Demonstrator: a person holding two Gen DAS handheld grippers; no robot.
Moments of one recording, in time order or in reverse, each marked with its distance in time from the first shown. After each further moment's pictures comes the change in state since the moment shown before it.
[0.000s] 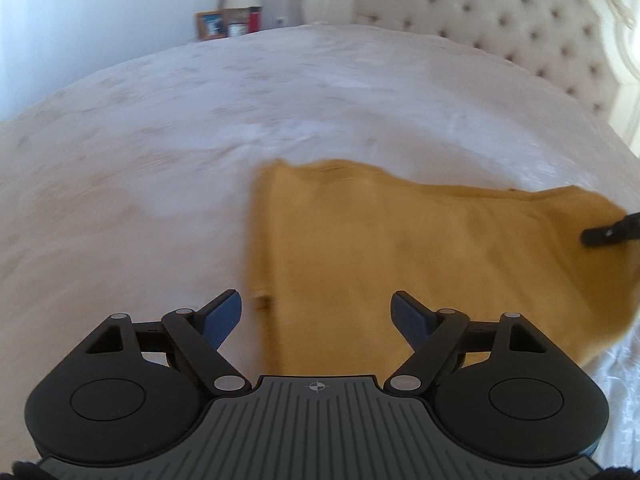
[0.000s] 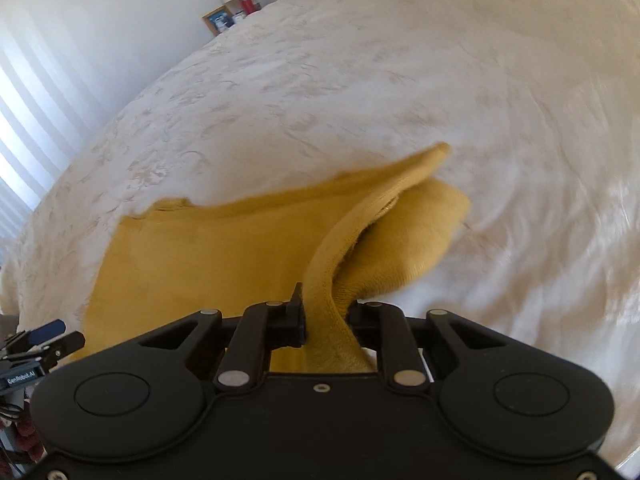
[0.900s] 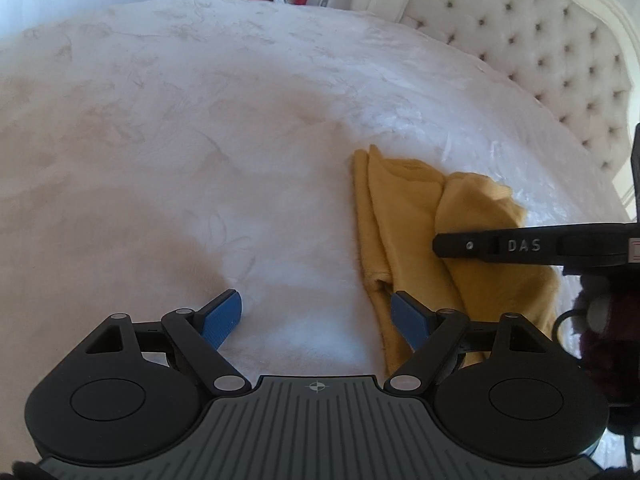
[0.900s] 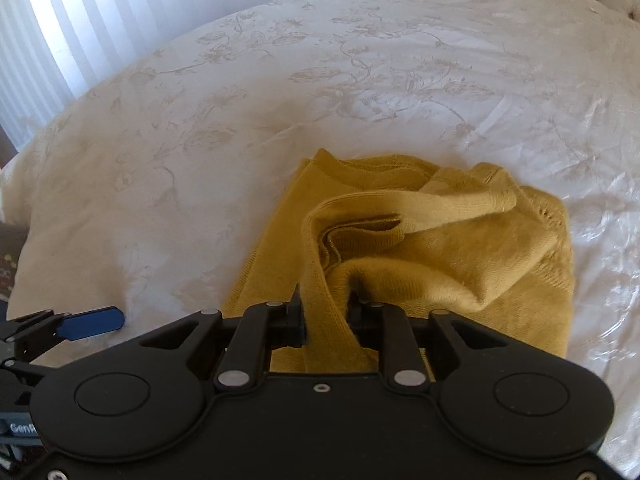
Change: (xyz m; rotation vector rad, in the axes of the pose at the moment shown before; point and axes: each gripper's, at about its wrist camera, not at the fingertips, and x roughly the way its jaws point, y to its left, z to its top) left arm -0.002 0.094 -0.009 -0.196 0.051 -0.090; right arm 0.115 0.234 -0.021 -0.306 0.087 0.036
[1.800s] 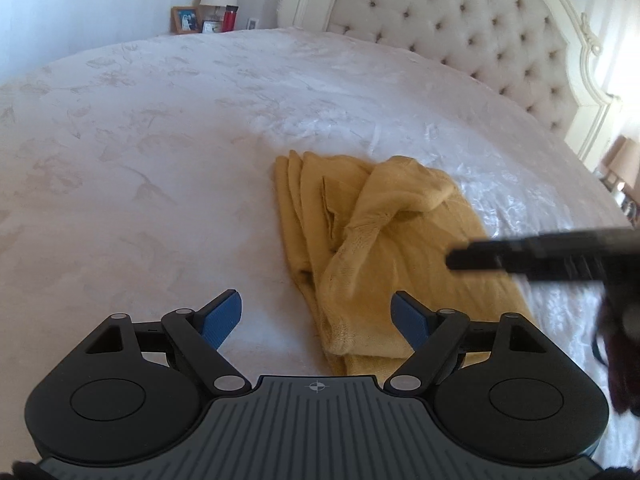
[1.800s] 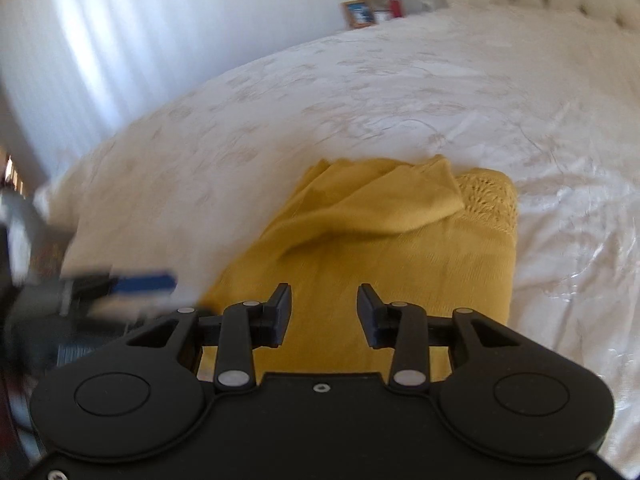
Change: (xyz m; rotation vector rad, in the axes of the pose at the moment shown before) left arm -0.004 -0.030 -0.017 0.176 -0.054 -0.119; right arm -0.073 -0.022 -0.067 -0.056 -0.148 0.078
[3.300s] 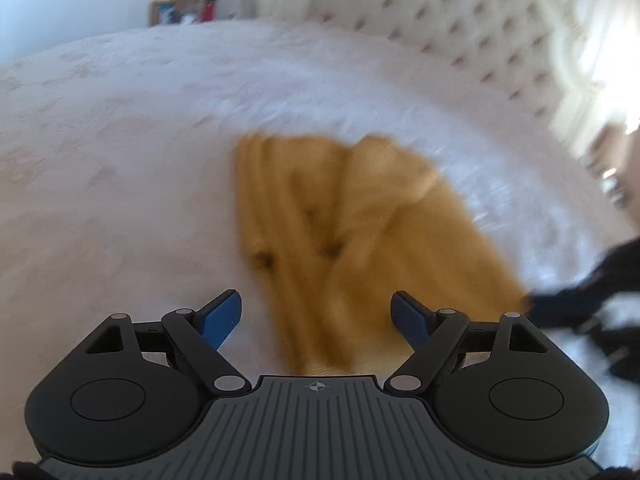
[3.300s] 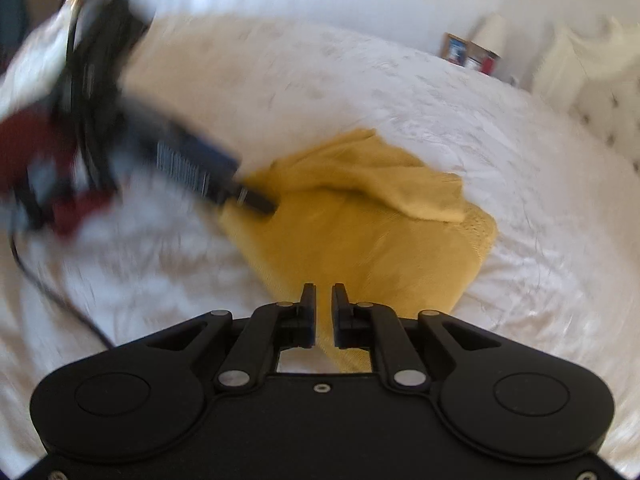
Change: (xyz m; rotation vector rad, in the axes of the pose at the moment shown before) left arm 0.026 -0.020 -0.012 0.036 0.045 0.027; right arm -0.045 0.013 -0.043 -0.470 0.030 -0.060
